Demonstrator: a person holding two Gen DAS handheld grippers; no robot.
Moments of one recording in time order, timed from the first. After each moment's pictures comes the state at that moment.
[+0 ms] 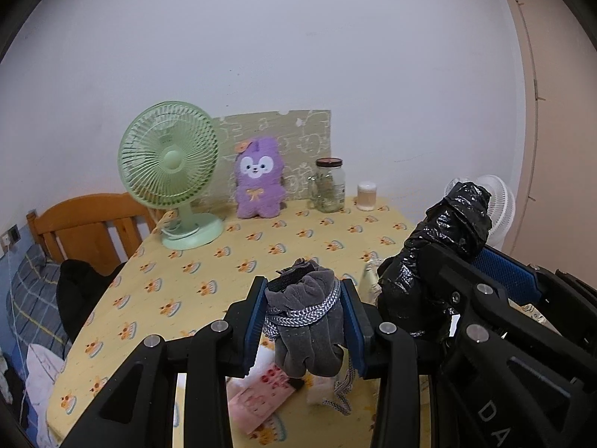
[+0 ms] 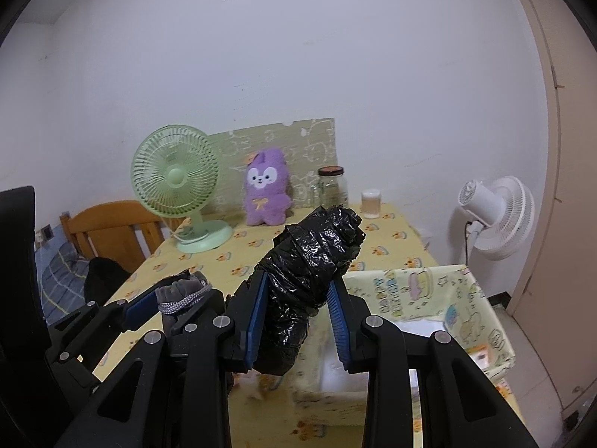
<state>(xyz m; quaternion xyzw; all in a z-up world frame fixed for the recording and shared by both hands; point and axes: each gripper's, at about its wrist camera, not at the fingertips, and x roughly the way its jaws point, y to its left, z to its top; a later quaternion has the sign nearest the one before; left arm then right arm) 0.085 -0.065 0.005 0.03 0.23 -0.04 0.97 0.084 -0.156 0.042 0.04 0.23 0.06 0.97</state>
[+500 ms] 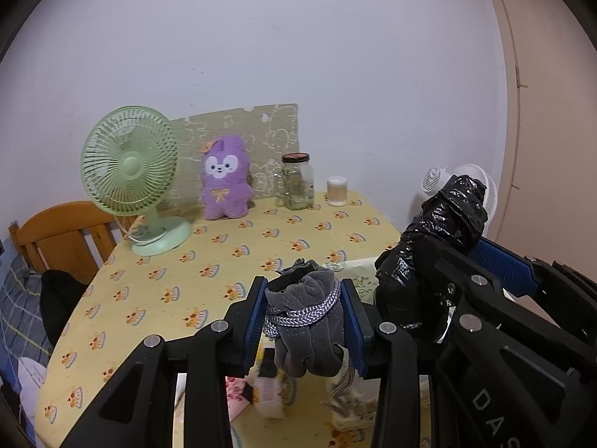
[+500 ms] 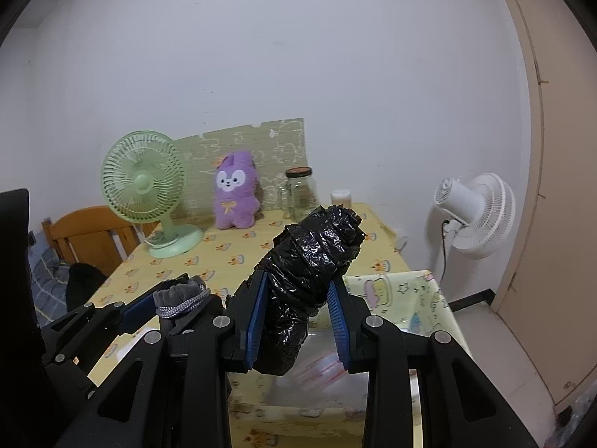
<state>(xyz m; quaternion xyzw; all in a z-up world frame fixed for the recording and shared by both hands) 0.104 -0.106 0.002 0.04 0.24 -0.08 0.97 0.099 -0.196 0.038 0.04 0.23 0.02 0.97</state>
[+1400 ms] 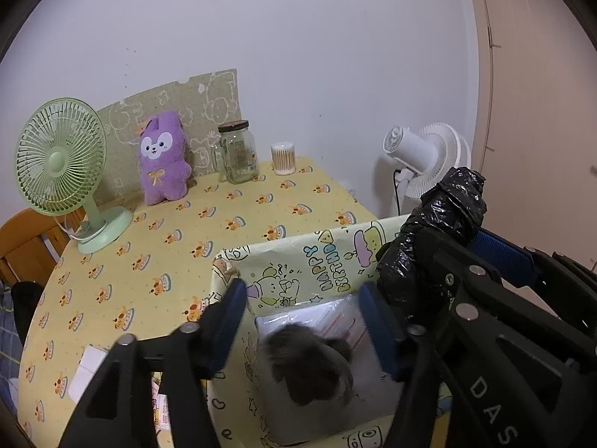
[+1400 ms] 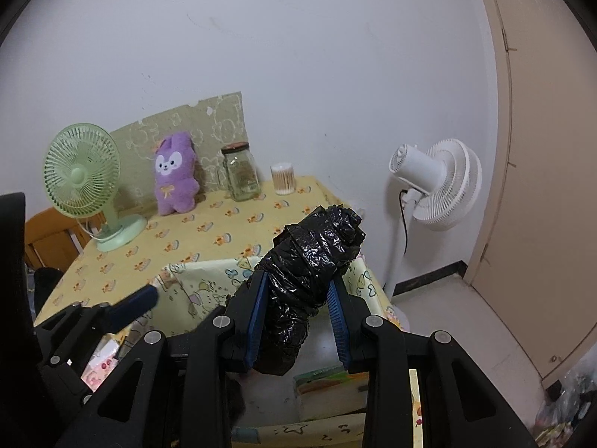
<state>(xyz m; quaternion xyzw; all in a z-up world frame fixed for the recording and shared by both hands) 0.142 -0.176 -0.031 0.07 0.30 -0.14 0.94 0.129 -0.264 0.000 0.06 0.28 -0.05 0.96</state>
